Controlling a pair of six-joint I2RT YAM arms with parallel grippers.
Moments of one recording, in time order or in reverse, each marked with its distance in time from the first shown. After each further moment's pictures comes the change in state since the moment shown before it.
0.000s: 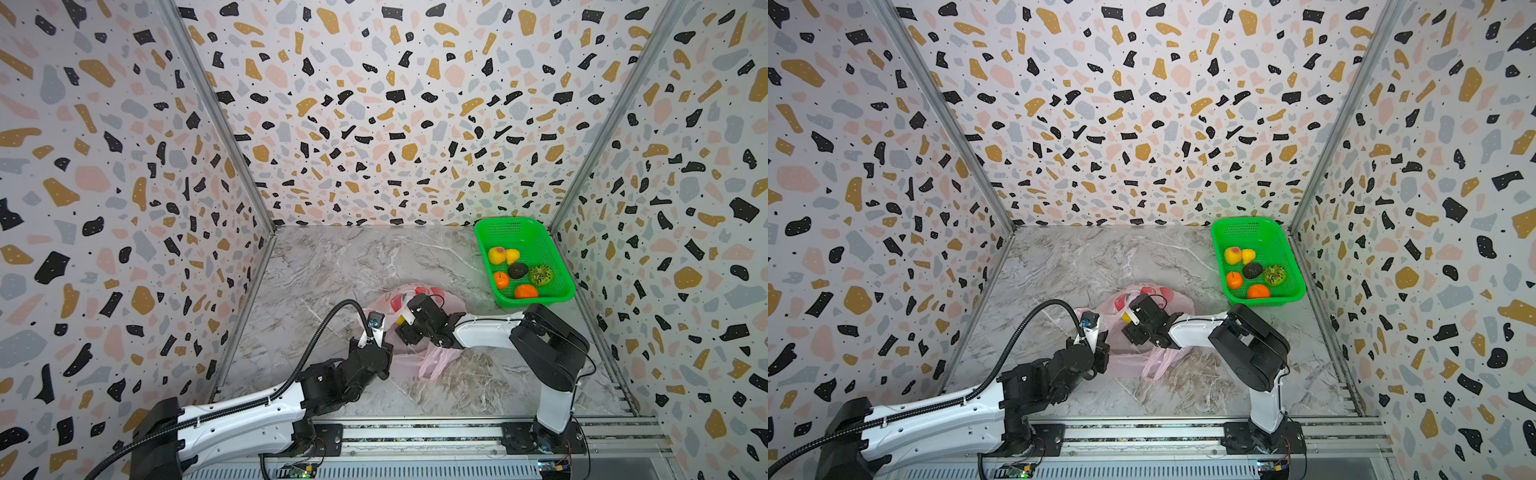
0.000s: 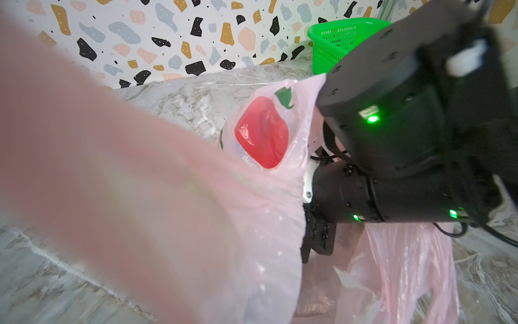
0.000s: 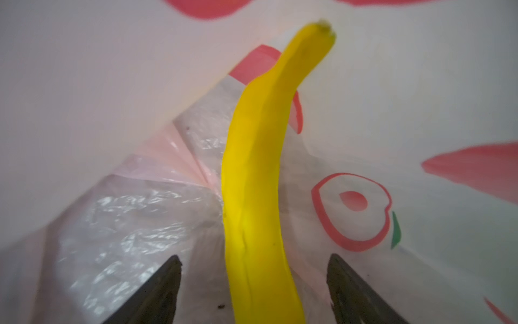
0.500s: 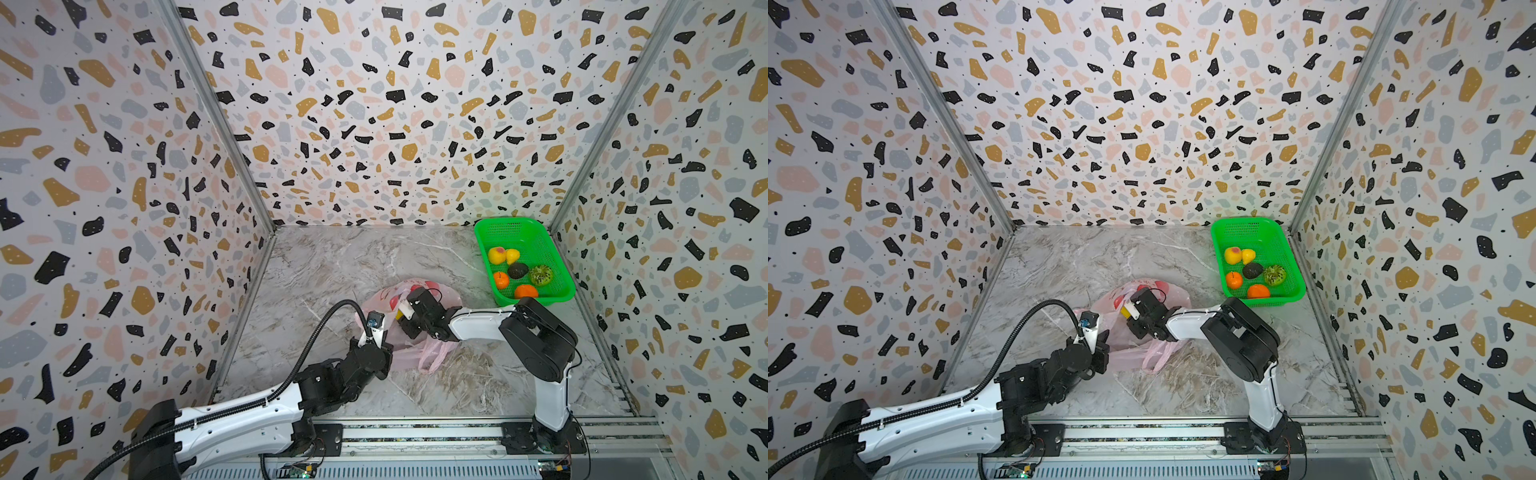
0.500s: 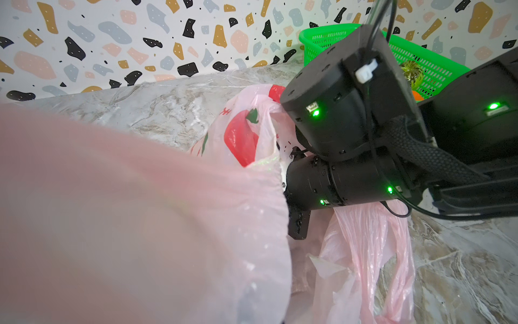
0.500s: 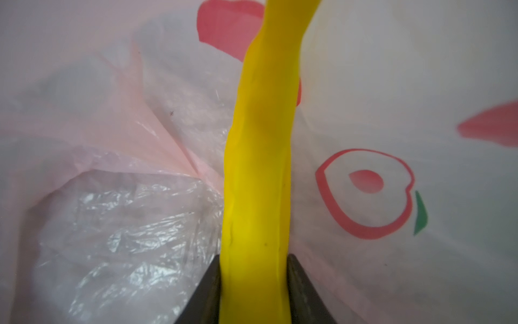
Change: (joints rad) left arm 0.001 -0.018 -0.001 0.005 0.023 0.001; right arm -0.011 0.048 0.045 -0.001 -0.050 -0.025
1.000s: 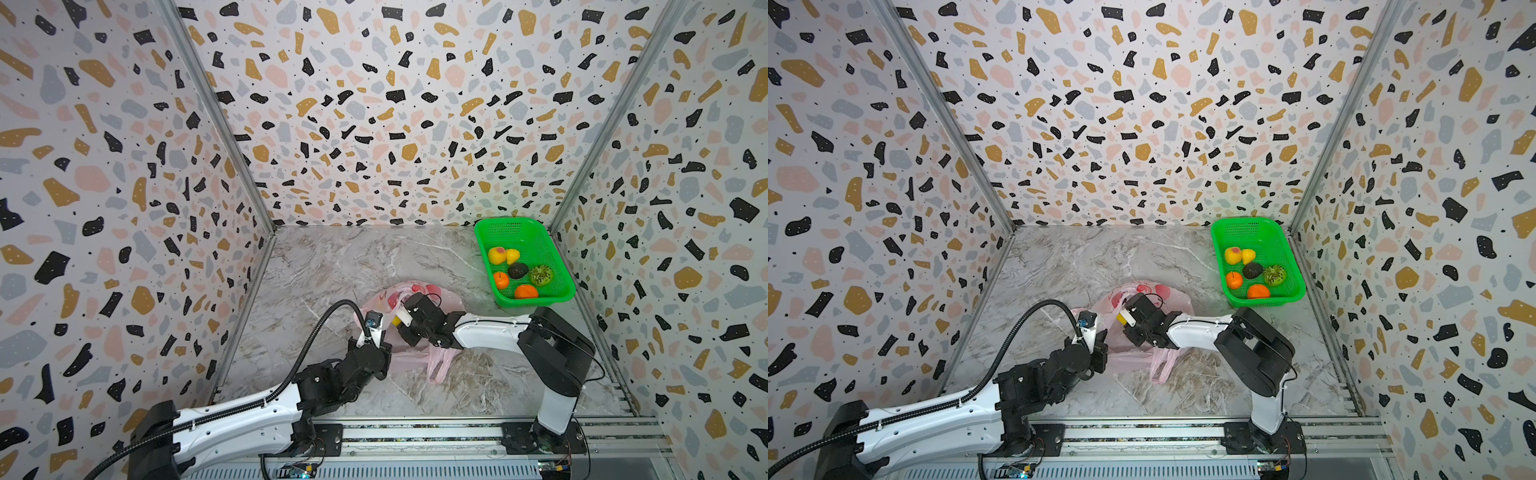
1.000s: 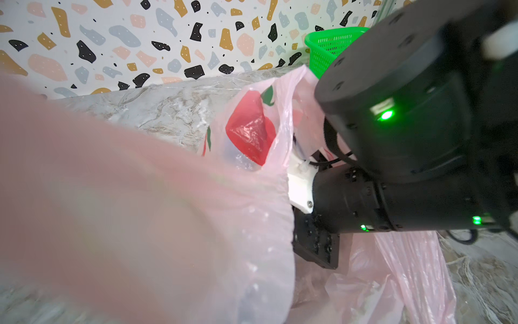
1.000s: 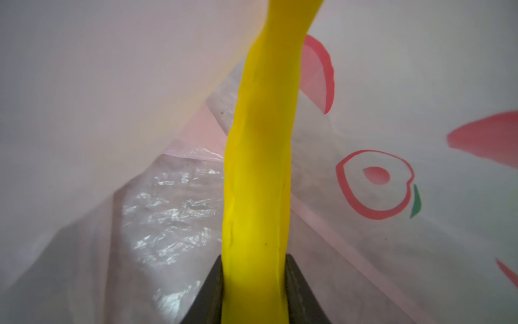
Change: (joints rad) left arm 0.000 -0.010 0.000 -0.015 -0.027 -0.005; right arm 0.066 -0.163 -0.032 -0.134 0.050 0.035
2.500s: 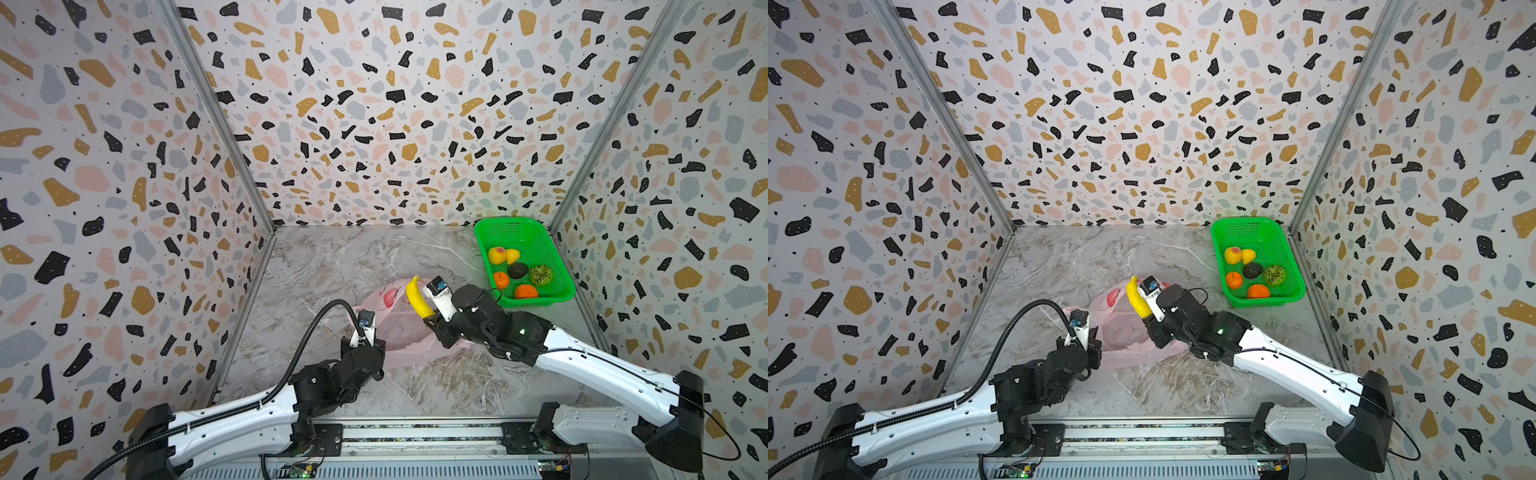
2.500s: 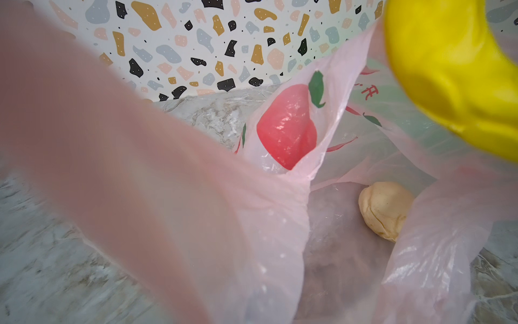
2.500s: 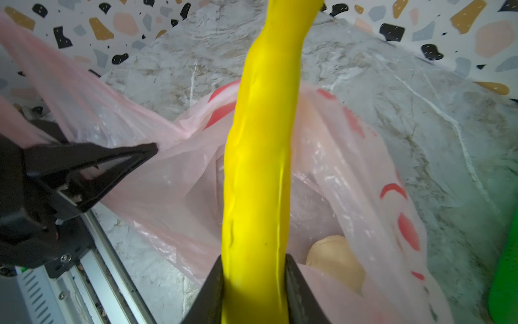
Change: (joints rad) left arm 0.004 -0.031 0.000 -0.035 -0.122 -0.002; right arm 0.025 -0.622 0.040 -0.495 0.029 0.208
